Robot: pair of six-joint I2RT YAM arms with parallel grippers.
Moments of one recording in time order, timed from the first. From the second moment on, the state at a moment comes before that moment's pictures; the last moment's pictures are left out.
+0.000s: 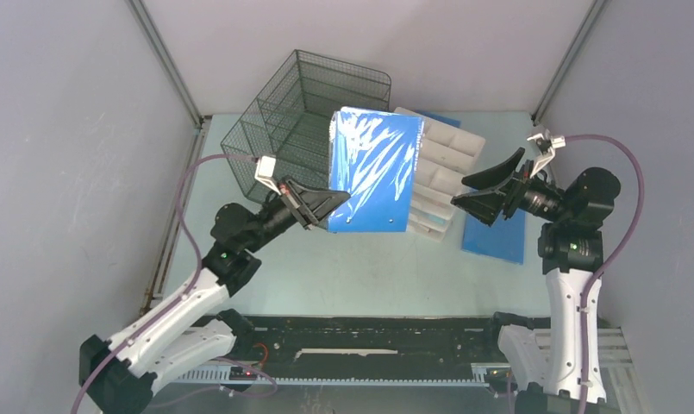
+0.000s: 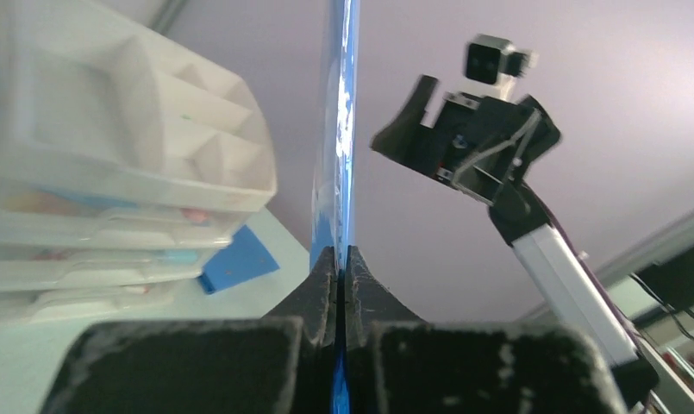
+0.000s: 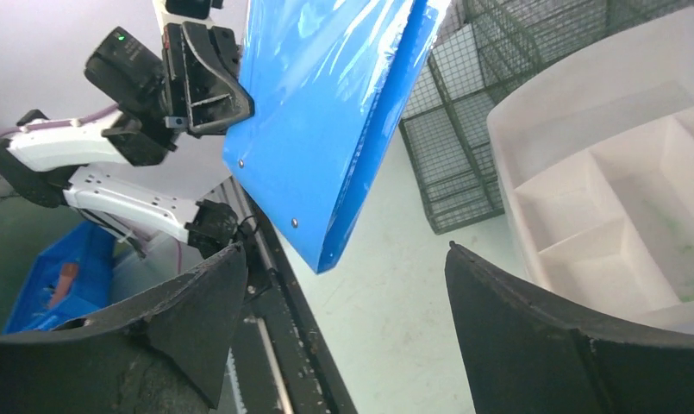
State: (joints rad) left arm -0.64 0.88 0.65 0.53 0.38 -0.91; right arm -0.20 0.82 0.96 -0.04 -1.28 0.54
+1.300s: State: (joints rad) left arm -0.64 1.24 1.37 -0.82 -0.69 -1.12; right arm -0.21 0.79 0.96 -0.22 -1.10 0.28
